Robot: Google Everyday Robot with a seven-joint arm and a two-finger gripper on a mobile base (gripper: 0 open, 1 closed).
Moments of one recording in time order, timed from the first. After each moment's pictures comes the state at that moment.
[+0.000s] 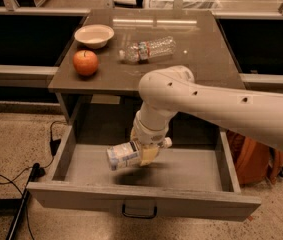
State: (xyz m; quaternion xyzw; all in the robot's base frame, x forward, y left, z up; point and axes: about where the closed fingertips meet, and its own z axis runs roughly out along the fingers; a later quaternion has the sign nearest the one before) arm 0.507 -0.001 0.666 -0.82 0.56 0.07 0.11
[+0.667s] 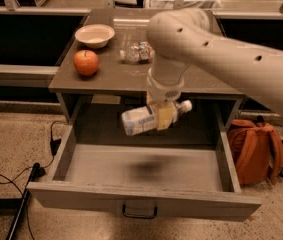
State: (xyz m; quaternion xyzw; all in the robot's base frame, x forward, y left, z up) arm 0.562 -0.055 0.764 -0.80 0.59 0.01 0.07
